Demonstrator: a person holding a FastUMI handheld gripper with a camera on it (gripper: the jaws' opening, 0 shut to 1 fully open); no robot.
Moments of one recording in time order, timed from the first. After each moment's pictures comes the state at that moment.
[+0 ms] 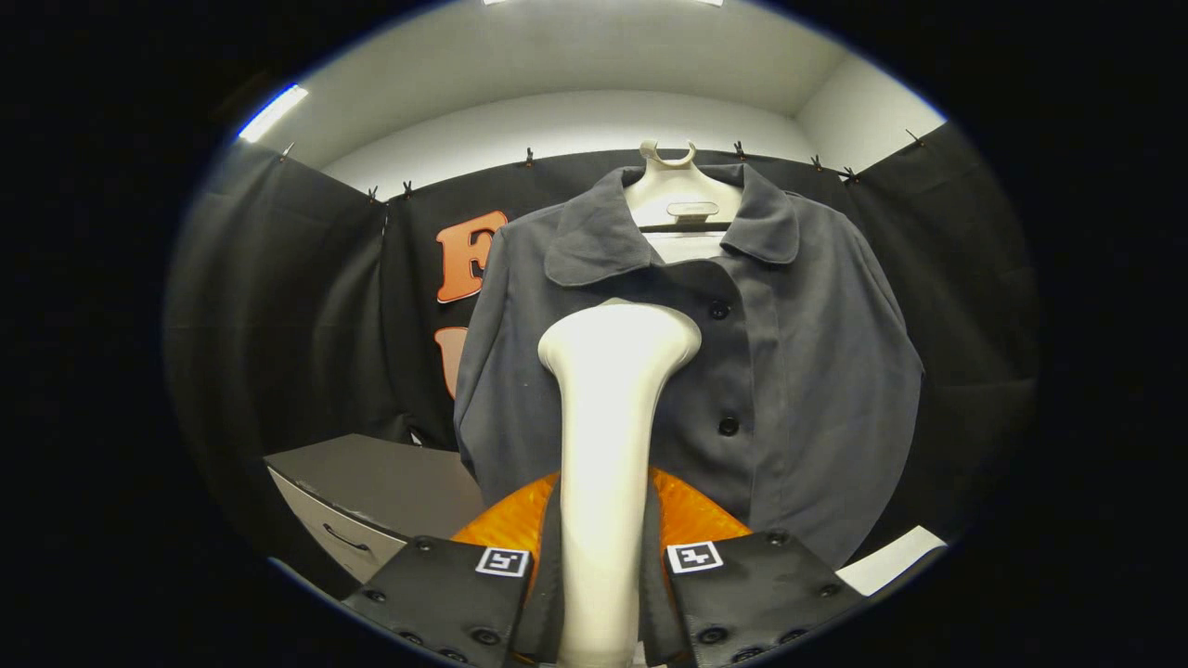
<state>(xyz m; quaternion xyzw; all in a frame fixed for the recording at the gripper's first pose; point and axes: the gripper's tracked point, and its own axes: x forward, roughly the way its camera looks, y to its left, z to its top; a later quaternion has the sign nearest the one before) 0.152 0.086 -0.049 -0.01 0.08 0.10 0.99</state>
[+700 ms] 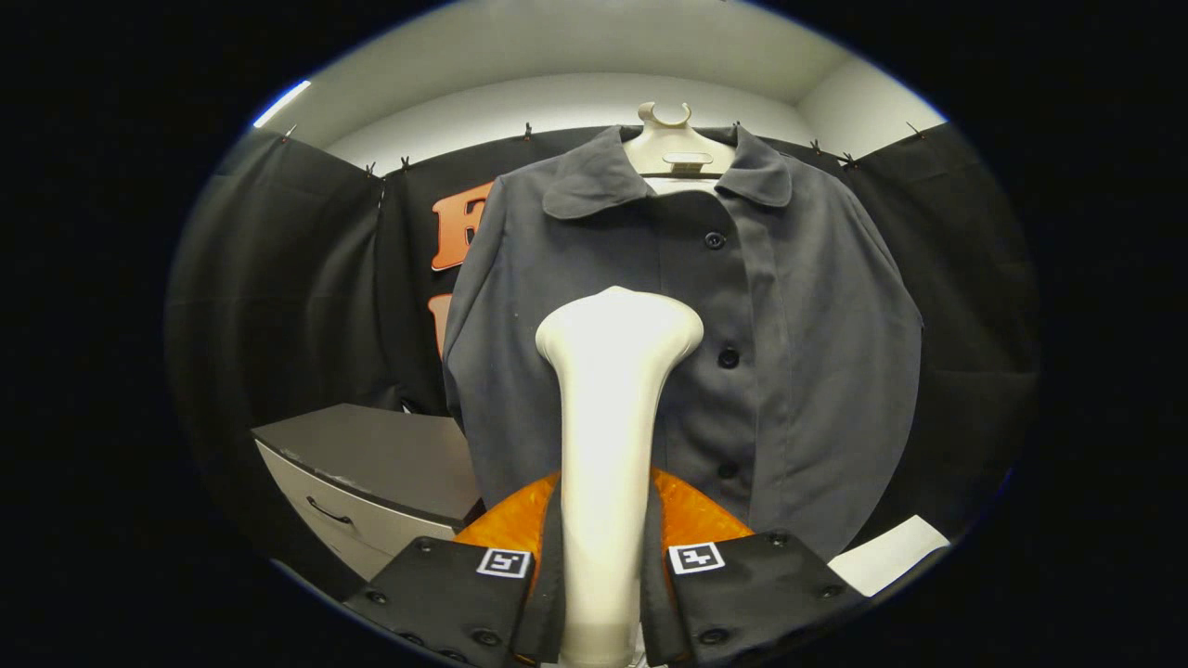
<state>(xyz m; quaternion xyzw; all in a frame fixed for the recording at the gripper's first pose) 0.133 0.076 -0.109 -0.03 0.12 0.09 0.99</state>
